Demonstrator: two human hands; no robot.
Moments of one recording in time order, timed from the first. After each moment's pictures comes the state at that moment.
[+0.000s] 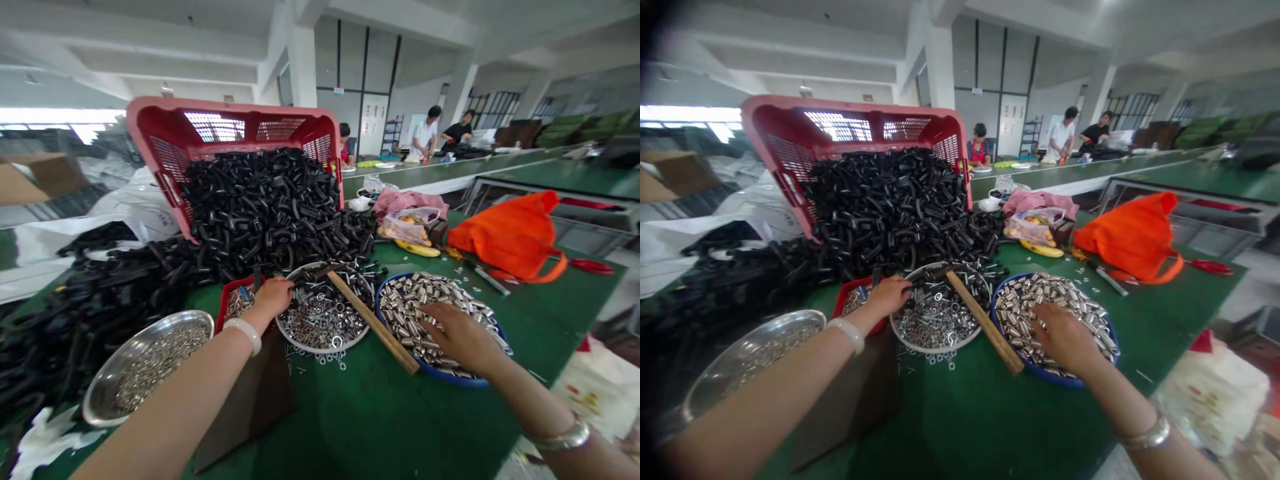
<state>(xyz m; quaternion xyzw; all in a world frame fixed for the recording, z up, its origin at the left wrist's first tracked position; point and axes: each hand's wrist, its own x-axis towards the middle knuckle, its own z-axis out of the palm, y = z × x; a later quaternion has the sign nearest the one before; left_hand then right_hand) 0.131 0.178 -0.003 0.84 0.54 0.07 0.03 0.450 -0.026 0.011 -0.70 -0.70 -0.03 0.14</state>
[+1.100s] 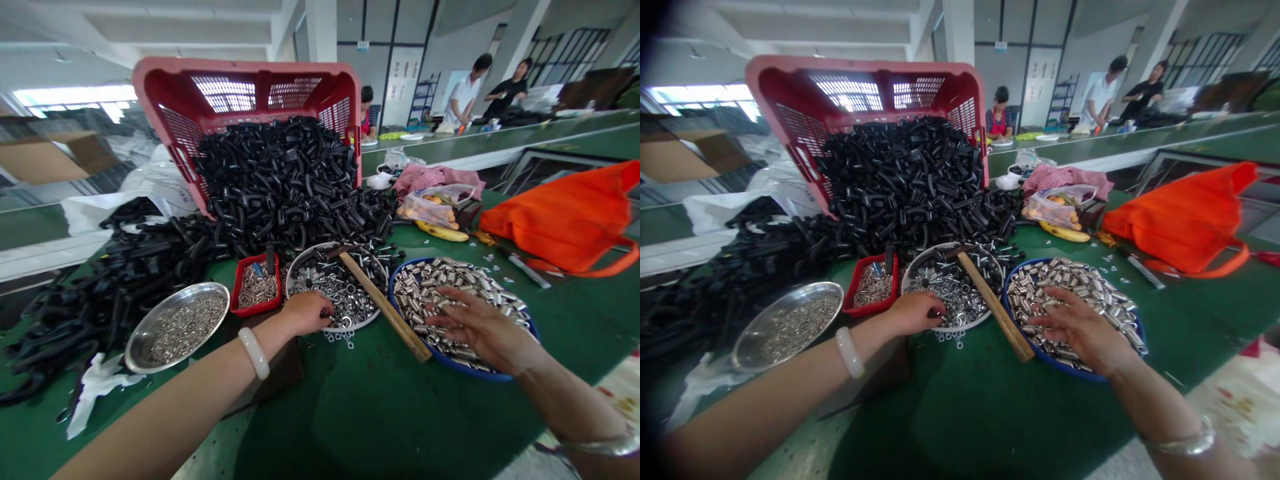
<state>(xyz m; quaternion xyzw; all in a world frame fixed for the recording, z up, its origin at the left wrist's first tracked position) 0.155 0.100 0.000 0.90 0.41 -0.03 0.13 0.451 -0.028 0.017 -0.59 -0.40 0.53 0.47</state>
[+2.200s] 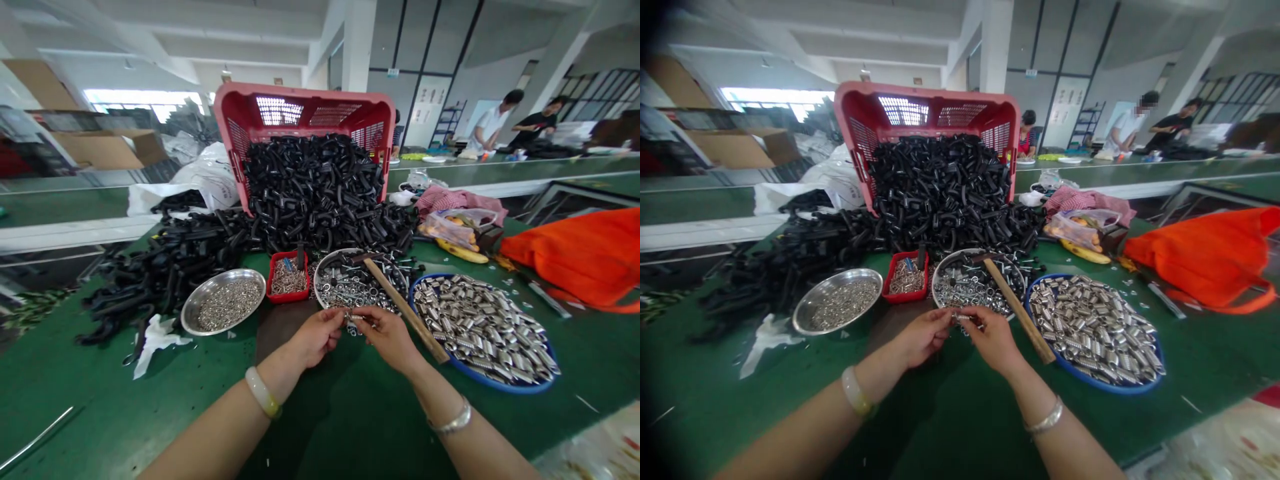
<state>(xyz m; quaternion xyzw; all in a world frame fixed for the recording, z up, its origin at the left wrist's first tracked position) 0.124 0.029 -0.012 0.34 0.39 0.35 0.78 0.280 0.001 -0.005 -0.50 -0.65 0.37 0.44</state>
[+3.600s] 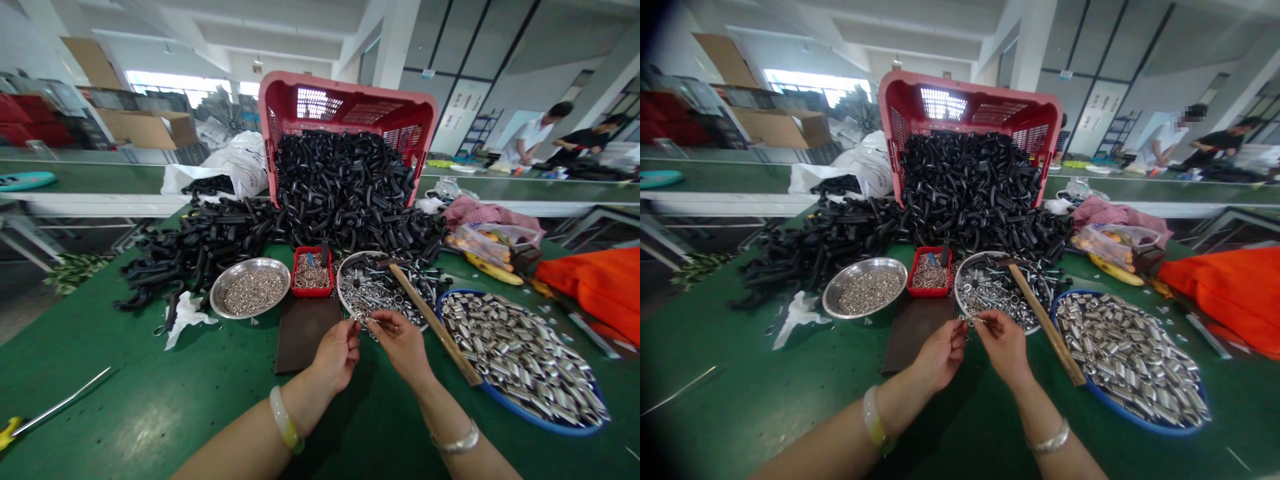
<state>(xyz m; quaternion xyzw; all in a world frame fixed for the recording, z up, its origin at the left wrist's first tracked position) 0.121 0.004 -0.014 0.10 0.36 0.50 0.78 0.244 0.005 -0.015 -0.51 -0.57 0.39 0.51</state>
